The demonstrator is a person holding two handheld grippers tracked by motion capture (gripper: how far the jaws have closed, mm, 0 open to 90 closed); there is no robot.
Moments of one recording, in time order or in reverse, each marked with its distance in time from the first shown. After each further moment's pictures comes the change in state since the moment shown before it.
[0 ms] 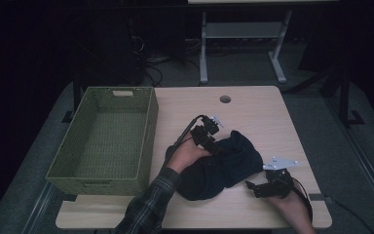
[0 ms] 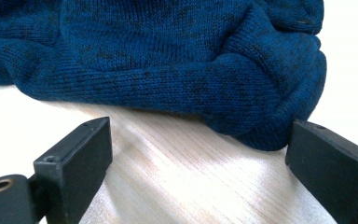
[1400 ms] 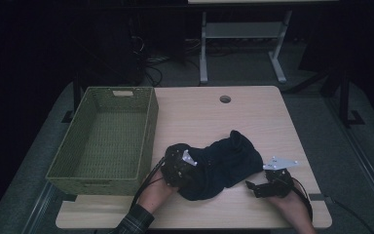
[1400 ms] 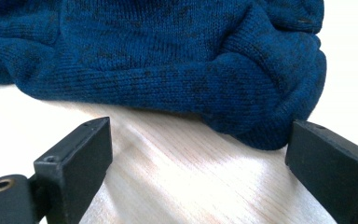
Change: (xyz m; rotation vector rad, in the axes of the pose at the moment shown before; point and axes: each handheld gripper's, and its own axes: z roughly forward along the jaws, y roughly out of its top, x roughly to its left) left arm -0.048 -0.123 -0.027 0.131 0.068 -0.010; right arm 0.000 0.000 0.000 0.005 0.000 -0.003
